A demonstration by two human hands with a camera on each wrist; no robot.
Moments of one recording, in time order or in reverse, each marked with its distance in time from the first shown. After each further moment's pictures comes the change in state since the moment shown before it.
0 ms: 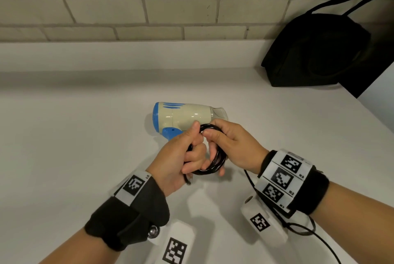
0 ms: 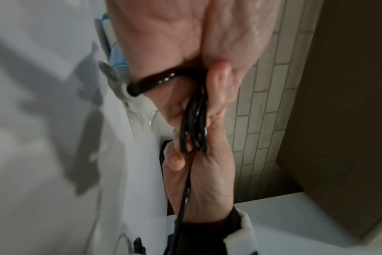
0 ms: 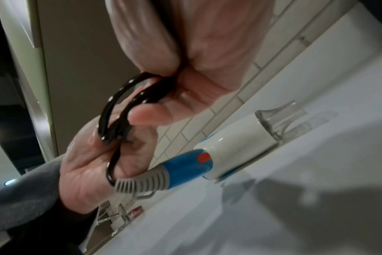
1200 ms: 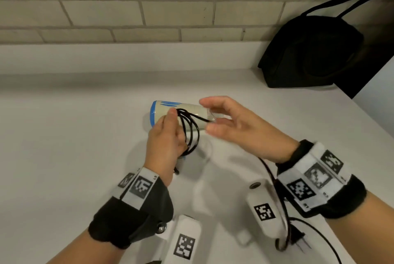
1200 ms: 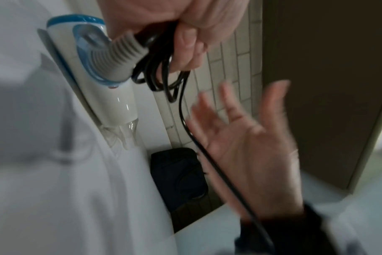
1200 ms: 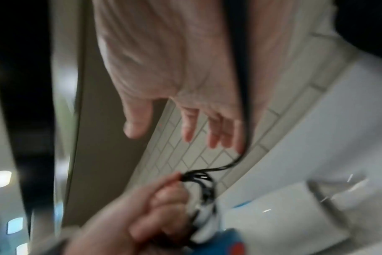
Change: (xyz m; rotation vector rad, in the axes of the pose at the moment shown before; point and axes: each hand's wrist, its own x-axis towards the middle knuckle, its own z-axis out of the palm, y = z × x) left_hand 0.014 0.008 0.000 0.042 0.539 0.221; right_hand -0.011 -0.033 -0.021 -0.221 -0.006 -0.105
